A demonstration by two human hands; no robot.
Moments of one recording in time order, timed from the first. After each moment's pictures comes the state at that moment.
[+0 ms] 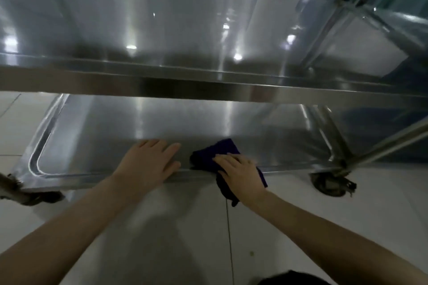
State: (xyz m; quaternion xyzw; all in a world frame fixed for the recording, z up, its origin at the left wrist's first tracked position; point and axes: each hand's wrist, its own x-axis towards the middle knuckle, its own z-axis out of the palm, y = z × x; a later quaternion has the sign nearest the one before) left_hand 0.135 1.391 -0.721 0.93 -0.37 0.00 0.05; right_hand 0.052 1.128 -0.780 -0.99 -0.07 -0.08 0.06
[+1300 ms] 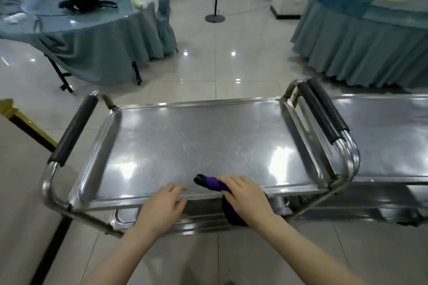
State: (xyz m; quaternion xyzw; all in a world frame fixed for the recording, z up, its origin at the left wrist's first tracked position) left_hand 0.055 1.324 -0.034 0.96 -0.21 -0.08 0.17; right_hand 0.005 1.083 -0.032 -0.98 -0.08 -0.05 0.19
